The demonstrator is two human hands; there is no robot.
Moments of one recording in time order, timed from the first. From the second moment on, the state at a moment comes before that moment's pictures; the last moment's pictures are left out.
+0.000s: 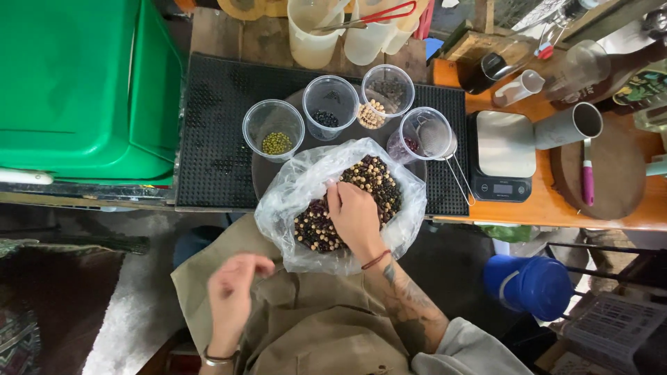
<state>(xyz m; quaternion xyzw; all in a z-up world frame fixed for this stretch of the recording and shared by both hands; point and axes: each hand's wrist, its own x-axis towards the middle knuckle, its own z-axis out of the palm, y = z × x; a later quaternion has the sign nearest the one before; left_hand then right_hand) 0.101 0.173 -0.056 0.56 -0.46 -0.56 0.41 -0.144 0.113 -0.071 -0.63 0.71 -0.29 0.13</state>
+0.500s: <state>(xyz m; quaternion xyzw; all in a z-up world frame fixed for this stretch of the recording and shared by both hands) 0.027 0.177 -0.038 0.48 -0.34 -0.79 0.20 -0.182 0.106 -0.014 -0.36 0.61 -0.54 0.46</state>
